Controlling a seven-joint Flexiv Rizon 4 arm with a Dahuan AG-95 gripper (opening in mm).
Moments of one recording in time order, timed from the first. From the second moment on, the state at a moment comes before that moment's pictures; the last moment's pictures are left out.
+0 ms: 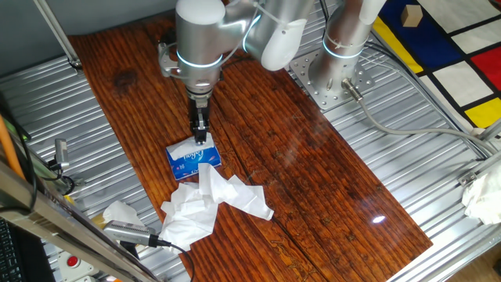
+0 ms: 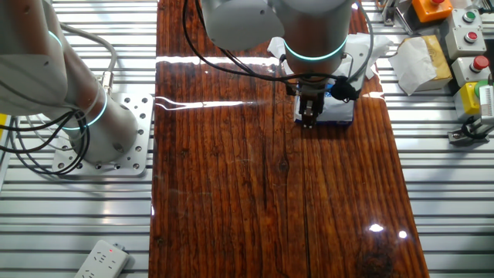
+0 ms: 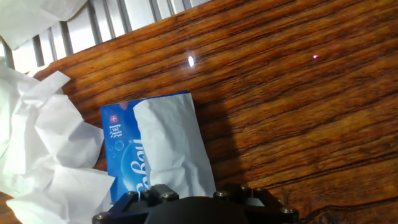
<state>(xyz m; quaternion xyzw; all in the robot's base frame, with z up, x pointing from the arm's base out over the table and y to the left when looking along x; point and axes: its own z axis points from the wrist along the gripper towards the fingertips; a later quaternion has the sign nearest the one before) 0.516 0.036 0.062 0.13 0.99 0.05 0.08</state>
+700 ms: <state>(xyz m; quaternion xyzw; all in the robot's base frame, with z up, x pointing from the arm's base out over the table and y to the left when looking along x) 0.500 0.059 0.101 0.10 0.99 0.02 0.03</state>
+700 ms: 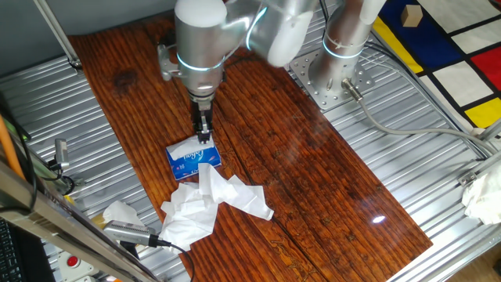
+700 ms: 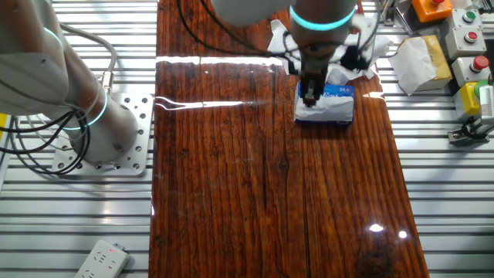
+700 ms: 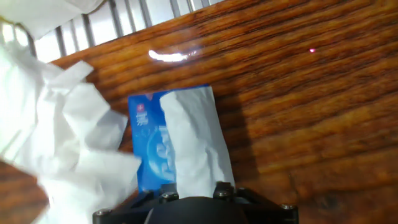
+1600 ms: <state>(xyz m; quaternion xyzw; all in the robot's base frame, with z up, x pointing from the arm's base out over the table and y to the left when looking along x) 0.508 0.062 0.097 0.09 1.00 -0.02 0.00</state>
